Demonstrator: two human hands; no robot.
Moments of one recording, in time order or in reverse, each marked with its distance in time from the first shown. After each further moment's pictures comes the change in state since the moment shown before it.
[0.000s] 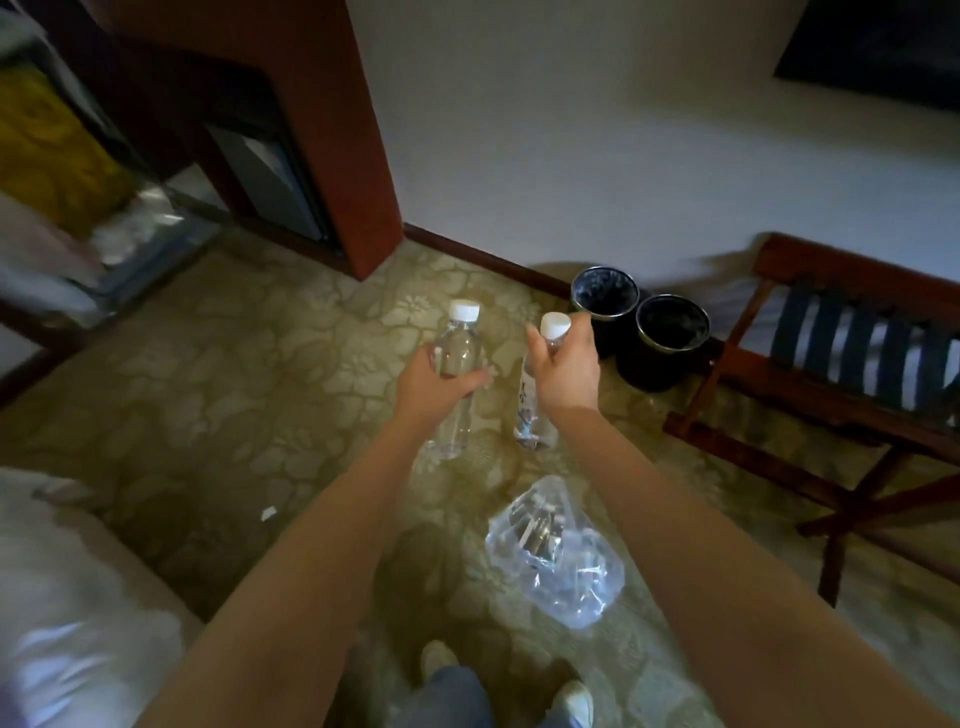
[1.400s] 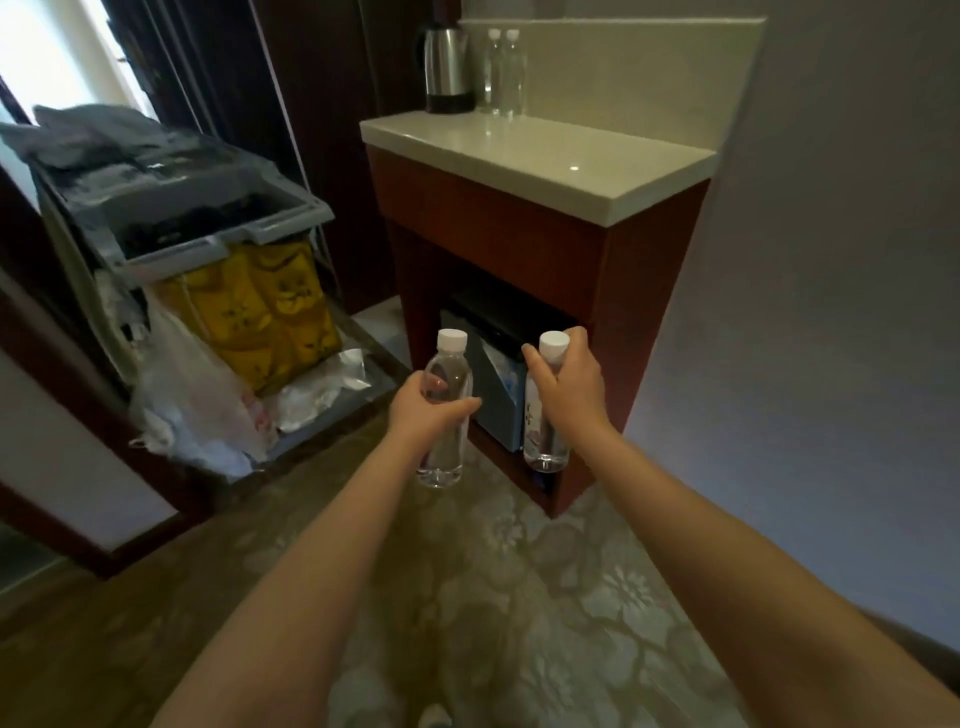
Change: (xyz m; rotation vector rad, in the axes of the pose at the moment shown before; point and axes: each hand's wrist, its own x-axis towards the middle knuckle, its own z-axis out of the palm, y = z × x) left_hand 0.722 0.028 -0.611 -0.162 0.330 0.084; right_hand 0.463 -0.437 0.757 0.034 -0.250 -0.454
